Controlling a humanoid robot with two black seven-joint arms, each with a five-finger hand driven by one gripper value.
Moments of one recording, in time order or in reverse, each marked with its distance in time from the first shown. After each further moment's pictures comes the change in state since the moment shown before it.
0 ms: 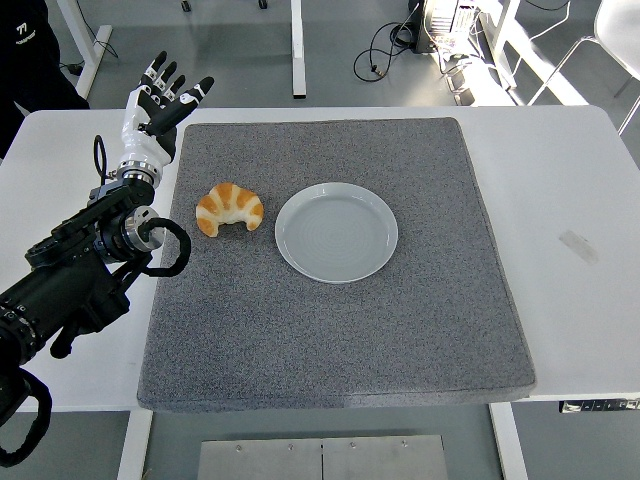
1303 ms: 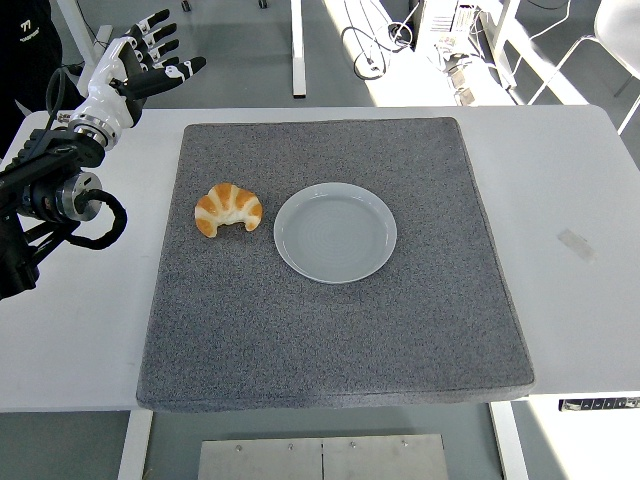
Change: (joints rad) left arm -0.158 0.342 0.376 -0.352 0.023 0.073 0.120; right arm -0.001 0.000 0.000 0.000 0.000 0.000 0.000
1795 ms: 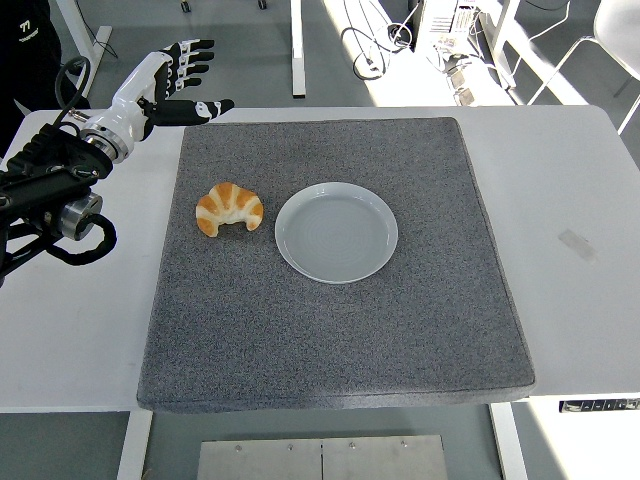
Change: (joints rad) left arm -0.096 0.077 0.275 -0.180 0.167 0.175 0.006; right arm 0.000 0.000 0.000 0.000 0.000 0.000 0.000
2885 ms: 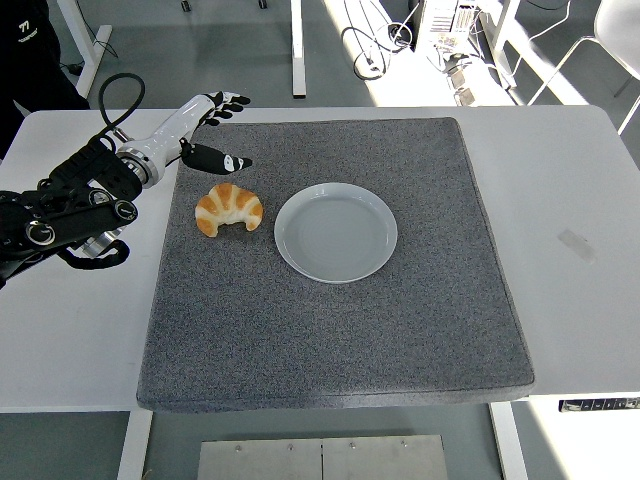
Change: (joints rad) left arm -0.039 -0.032 0.108 -0.060 0.336 0.103 0.236; right arm 0.000 0.000 0.000 0.000 0.000 0.000 0.000
